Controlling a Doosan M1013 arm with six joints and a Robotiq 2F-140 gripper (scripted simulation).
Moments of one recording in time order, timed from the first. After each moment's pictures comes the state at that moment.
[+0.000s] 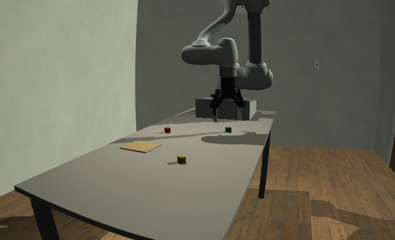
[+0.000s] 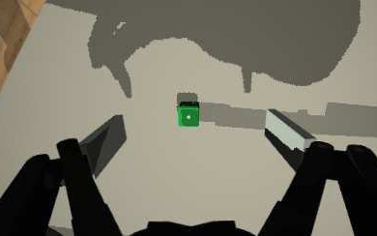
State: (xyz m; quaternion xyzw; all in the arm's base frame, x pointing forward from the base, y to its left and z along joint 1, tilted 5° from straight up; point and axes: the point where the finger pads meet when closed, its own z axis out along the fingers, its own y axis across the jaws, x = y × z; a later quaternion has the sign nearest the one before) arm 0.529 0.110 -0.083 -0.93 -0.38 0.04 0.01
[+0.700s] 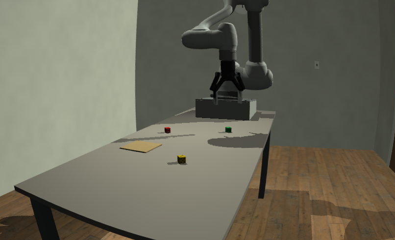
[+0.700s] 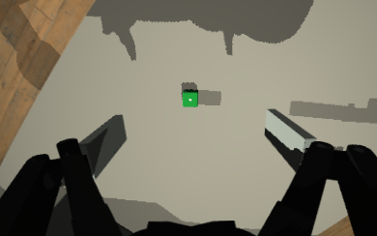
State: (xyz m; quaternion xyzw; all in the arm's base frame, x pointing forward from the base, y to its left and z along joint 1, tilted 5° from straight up) arm 0.536 0.110 0.004 -0.93 -0.38 0.04 0.01
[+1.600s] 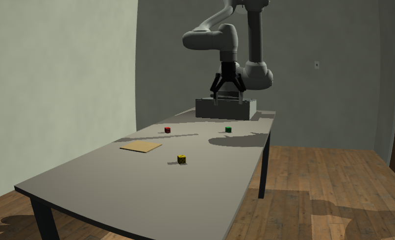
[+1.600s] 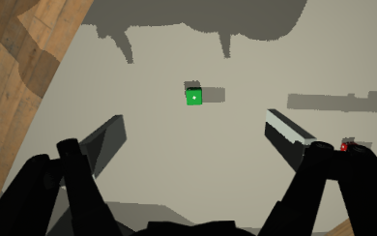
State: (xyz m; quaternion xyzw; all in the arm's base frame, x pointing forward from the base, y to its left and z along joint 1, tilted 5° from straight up) arm 0.528 0.112 -0.001 -0.94 -0.35 0.04 0.01
